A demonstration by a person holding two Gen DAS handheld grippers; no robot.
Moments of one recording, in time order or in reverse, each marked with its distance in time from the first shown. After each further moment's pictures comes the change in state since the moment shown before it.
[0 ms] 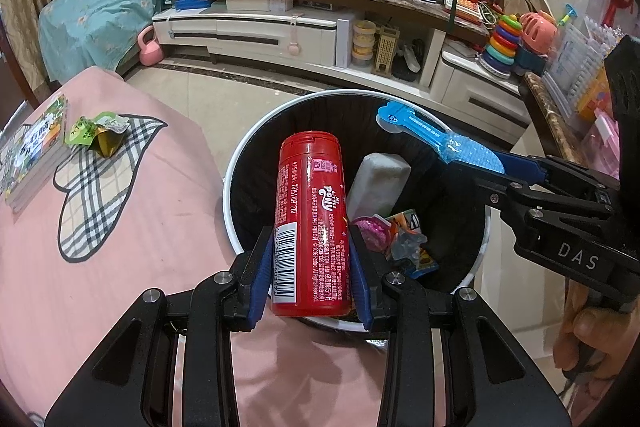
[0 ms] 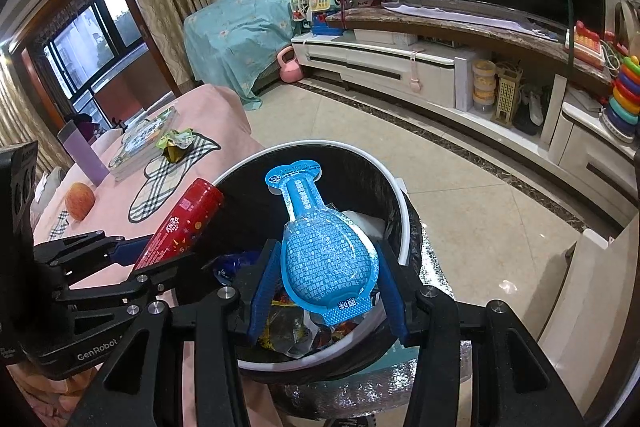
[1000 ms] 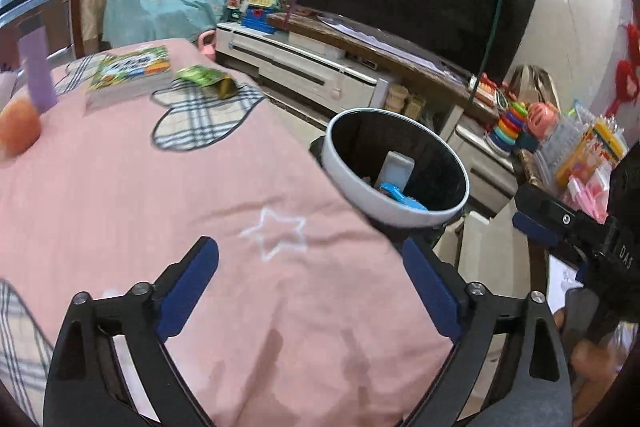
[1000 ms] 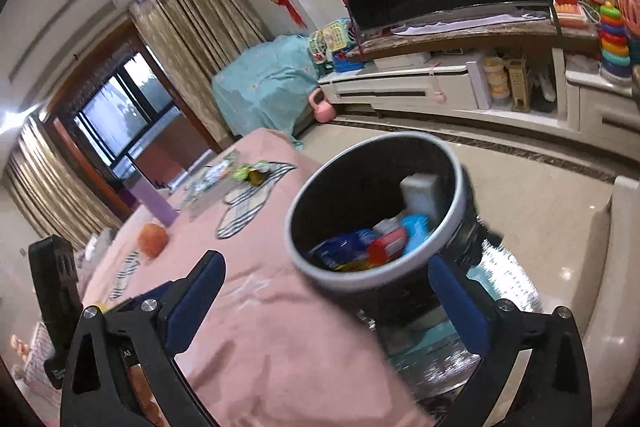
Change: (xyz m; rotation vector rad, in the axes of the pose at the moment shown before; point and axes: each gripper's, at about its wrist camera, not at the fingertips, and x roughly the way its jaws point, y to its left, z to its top) left arm -0.113 0.063 -0.130 -0.291 -0.222 -0.009; right arm -0.080 0.048 -0.067 0.182 -0.176 0.177
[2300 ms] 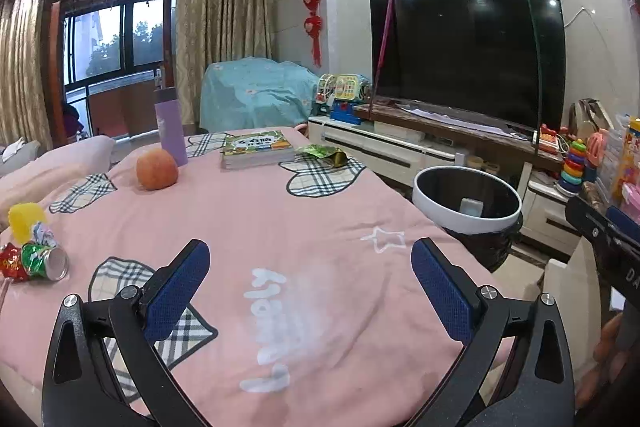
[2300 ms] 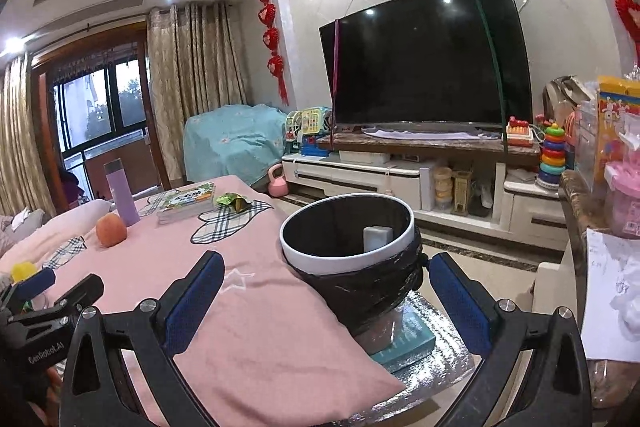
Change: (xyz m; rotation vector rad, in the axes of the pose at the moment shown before) left arm -0.103 0.006 -0.086 0.046 -0.384 0.356; right arm -0.080 0.075 -0.089 -0.288 -0.358 -0.279
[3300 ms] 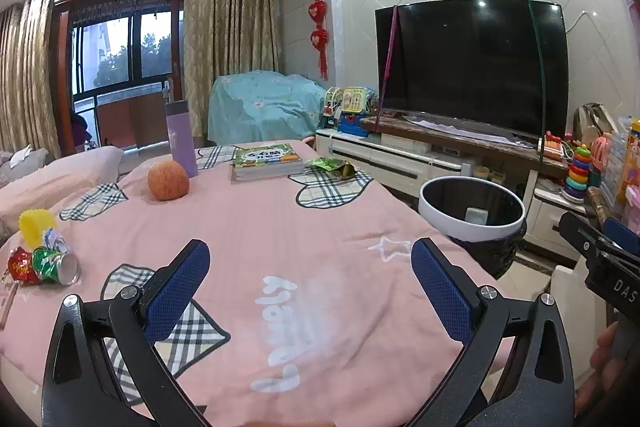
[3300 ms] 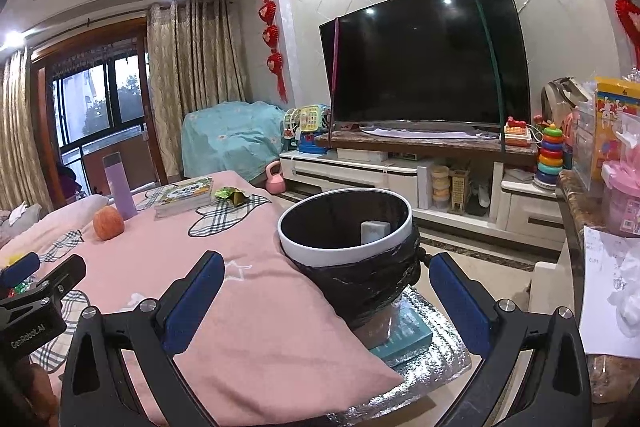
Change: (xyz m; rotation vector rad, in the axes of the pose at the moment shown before) left arm -0.012 0.001 0.000 0.006 -0.045 0.036; right arm 0.000 0.000 -0.005 0.003 0.017 -0.002
